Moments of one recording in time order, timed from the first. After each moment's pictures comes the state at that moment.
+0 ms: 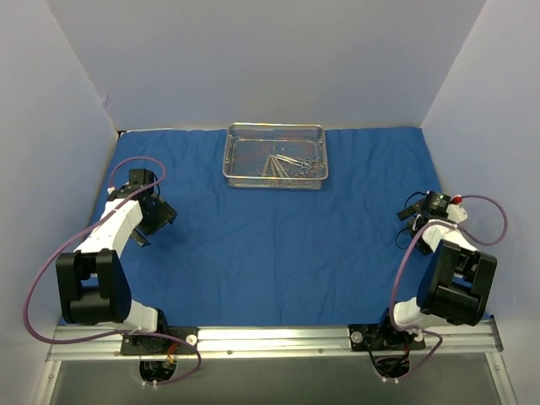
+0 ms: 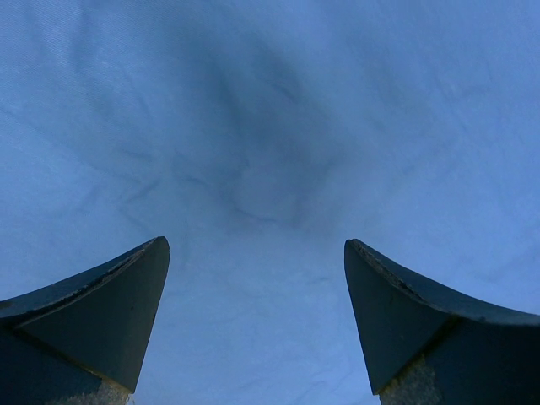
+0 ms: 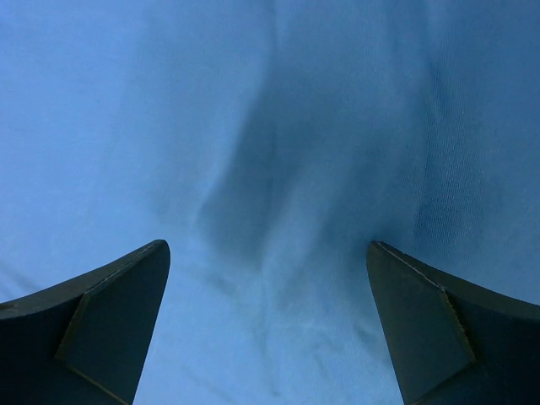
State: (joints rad) left arm 0.03 1.48 1.03 -0.78 -0.24 -0.78; right arm -0.40 1.44 0.68 -0.19 0.18 0.69
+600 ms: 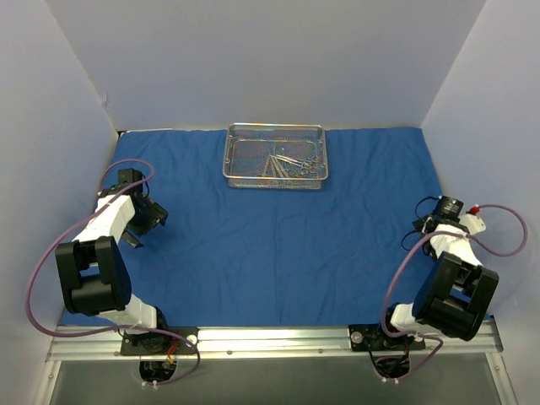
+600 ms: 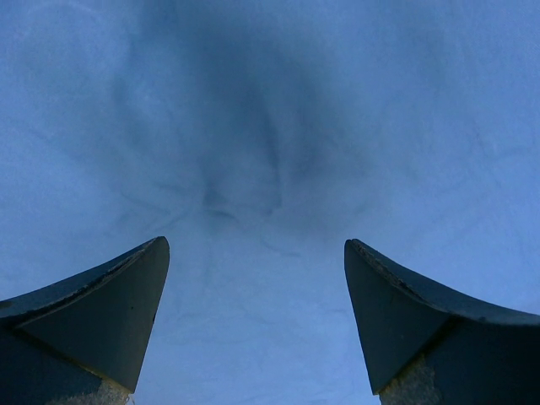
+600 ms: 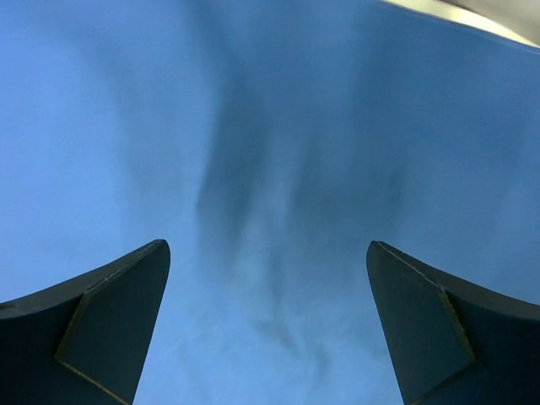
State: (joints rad) left arm 0.14 1.55 1.06 -0.78 -0.21 -0.76; right arm -0.50 1.38 0.68 -0.34 0.33 0.71
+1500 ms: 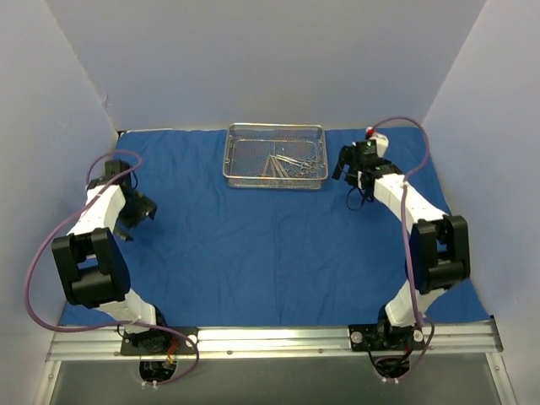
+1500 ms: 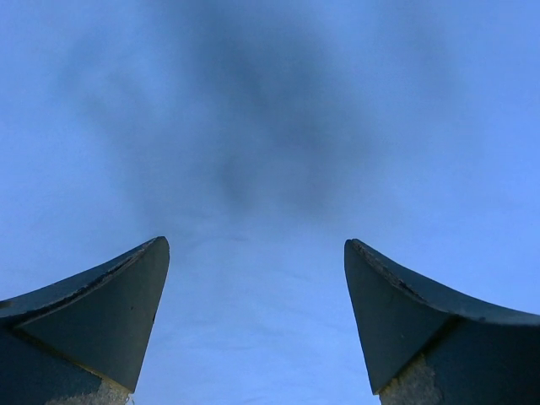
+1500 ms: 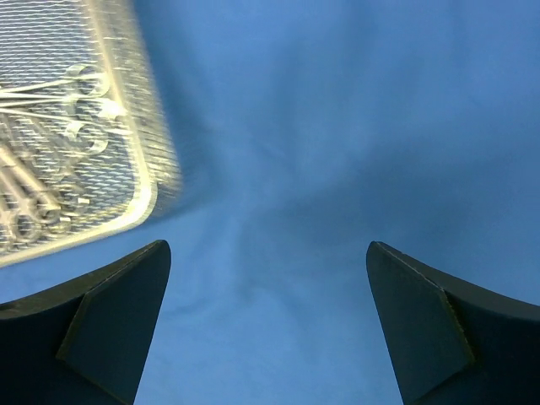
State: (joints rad) left arm 0.22 1.62 1.18 -0.87 -0.23 -0.74; right arm 0.17 1.65 1.18 -0.32 0.26 0.46
